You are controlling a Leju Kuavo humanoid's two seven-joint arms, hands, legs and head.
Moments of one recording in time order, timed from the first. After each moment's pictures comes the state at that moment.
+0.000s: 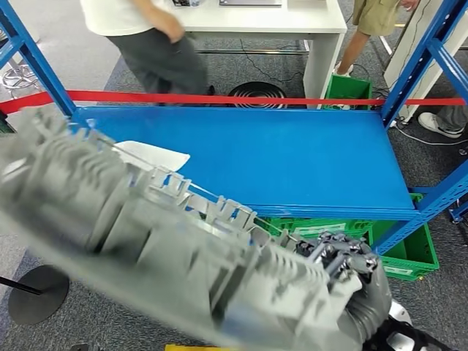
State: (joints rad) left arm -0.01 -0.04 0.96 -0.22 -0.63 -0.02 -0.53; right arm 0.04 -0.17 0.40 -1.89 -0.14 0.28 -0.51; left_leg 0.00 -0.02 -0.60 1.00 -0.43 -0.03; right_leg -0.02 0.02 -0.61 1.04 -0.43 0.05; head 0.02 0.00
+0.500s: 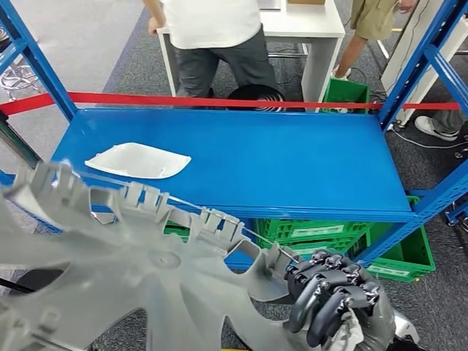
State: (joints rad) left arm -0.02 -0.04 0.99 -0.22 -0.62 -0.03 -0.51; right arm 0.04 -0.19 0.44 -1.96 -0.08 0.35 -0.51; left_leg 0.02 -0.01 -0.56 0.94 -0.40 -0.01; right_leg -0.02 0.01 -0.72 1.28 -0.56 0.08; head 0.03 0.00
